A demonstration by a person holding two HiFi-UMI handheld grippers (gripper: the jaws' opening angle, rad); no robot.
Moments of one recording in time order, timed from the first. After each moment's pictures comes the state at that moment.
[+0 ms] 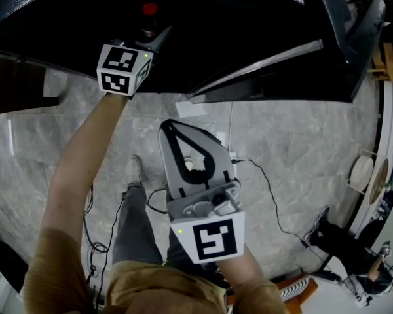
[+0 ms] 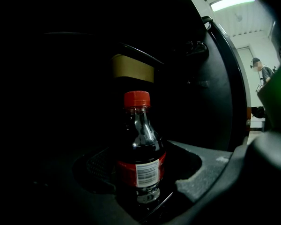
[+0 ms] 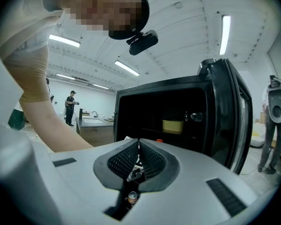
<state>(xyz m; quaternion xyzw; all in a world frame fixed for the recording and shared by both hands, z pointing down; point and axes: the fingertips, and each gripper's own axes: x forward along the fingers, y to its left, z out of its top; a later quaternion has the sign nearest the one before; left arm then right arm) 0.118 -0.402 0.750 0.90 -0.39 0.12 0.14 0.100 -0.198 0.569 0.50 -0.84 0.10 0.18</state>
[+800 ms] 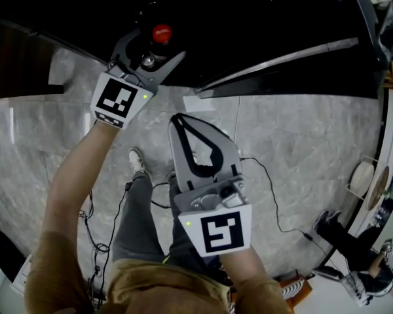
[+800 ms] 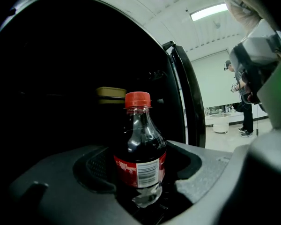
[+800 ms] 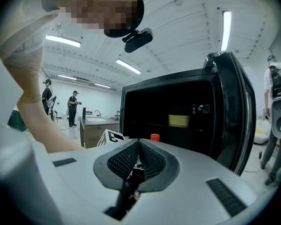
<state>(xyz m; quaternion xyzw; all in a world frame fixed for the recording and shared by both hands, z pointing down) 0.105 -0.316 0.703 0.94 -0.32 0.09 0.09 0.090 -0.188 0.584 0.49 -0.84 0.12 0.18</state>
